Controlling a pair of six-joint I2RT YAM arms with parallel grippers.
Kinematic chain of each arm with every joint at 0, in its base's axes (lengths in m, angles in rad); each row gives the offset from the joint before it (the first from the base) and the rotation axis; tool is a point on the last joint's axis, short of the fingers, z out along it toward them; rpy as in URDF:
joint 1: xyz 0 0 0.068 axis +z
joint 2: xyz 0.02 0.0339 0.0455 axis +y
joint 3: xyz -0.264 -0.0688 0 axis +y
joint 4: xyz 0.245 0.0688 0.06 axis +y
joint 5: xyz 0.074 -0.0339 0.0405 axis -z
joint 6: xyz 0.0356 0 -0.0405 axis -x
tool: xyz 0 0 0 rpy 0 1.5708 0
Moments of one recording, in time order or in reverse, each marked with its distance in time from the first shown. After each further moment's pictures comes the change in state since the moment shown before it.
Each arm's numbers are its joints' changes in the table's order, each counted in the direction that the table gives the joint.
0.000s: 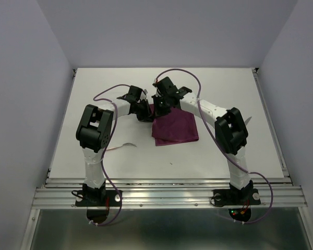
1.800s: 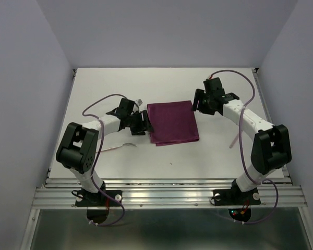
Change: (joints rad) left arm -0.009 -0.367 0.386 -0.064 0.006 -0.019; right arm -0.326 -0.473 0.534 -0.112 0.208 -0.061
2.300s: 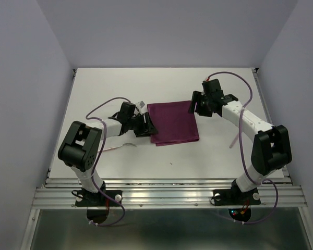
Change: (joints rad) left arm -0.017 0.029 0.104 -0.237 0.104 0.059; right arm 0.004 -0.016 0.026 -0.011 -0.025 0.000
